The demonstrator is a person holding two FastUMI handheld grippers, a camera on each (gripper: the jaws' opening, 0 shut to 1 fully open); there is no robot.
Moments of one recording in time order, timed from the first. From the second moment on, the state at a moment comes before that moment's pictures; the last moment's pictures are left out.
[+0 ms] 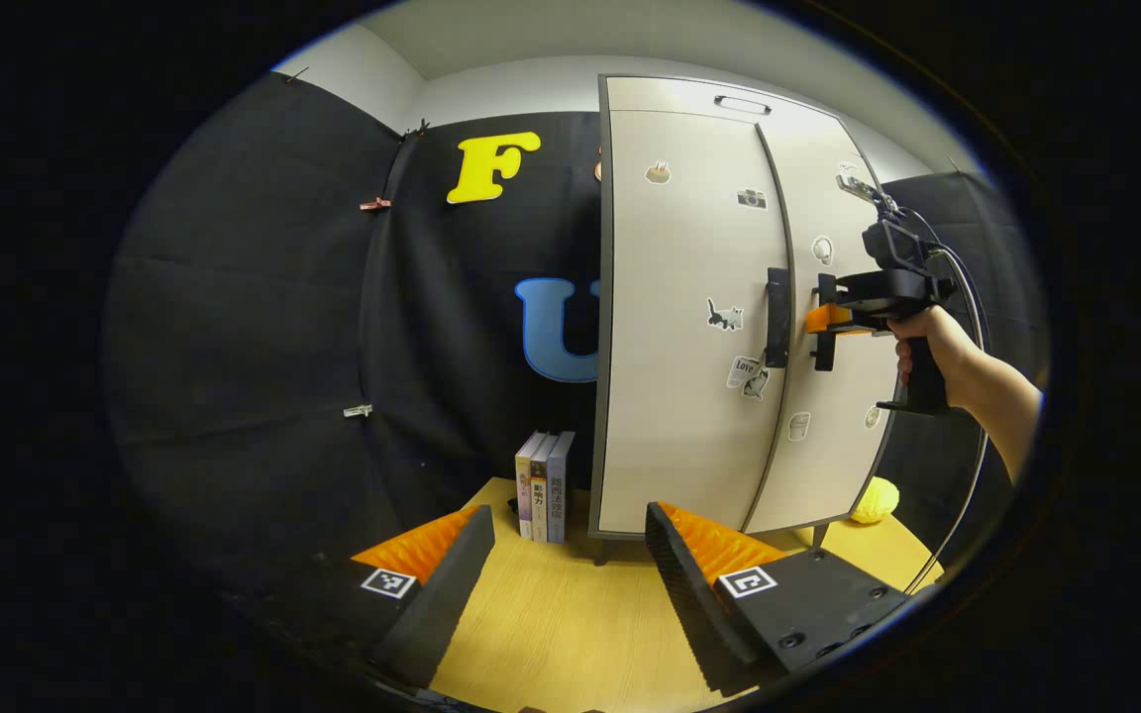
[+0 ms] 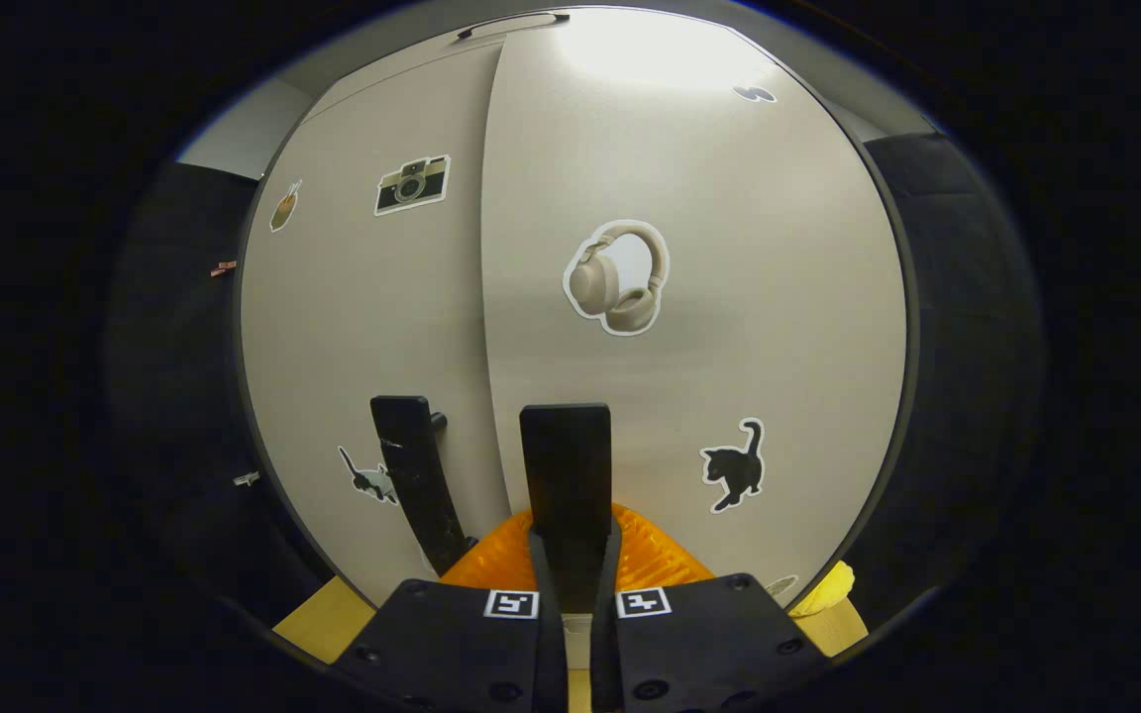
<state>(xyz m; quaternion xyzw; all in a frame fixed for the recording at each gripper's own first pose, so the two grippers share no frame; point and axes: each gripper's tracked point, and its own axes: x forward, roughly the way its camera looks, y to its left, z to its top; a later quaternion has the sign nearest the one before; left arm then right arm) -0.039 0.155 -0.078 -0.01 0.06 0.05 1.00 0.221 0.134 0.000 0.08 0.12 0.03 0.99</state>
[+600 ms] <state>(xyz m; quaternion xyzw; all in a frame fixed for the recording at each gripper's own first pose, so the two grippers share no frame) -0.075 0.084 -0.082 -0.01 0.07 0.06 1.00 0.181 0.123 0.017 0.11 0.11 0.12 0.98</state>
